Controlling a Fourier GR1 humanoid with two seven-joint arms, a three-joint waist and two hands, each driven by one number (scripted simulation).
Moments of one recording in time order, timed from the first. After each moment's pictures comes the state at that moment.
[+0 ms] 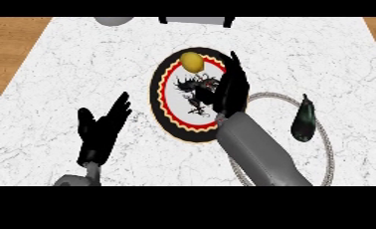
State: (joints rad) left arm -0.03 0.12 -0.16 -1.44 0.13 0.07 0.24; right arm -0.68 0.00 0.55 -0.87 0.94 -0.98 0.99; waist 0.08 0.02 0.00
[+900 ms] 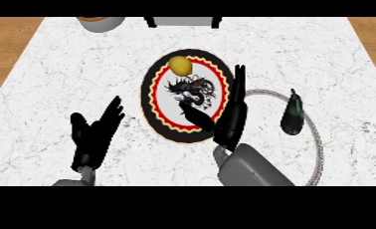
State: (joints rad) left arm 0.00 0.12 -0.12 -1.41 0.13 0.07 0.21; right arm -0.46 -0.04 0.69 -1.20 0.44 -1.30 0.52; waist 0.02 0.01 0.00
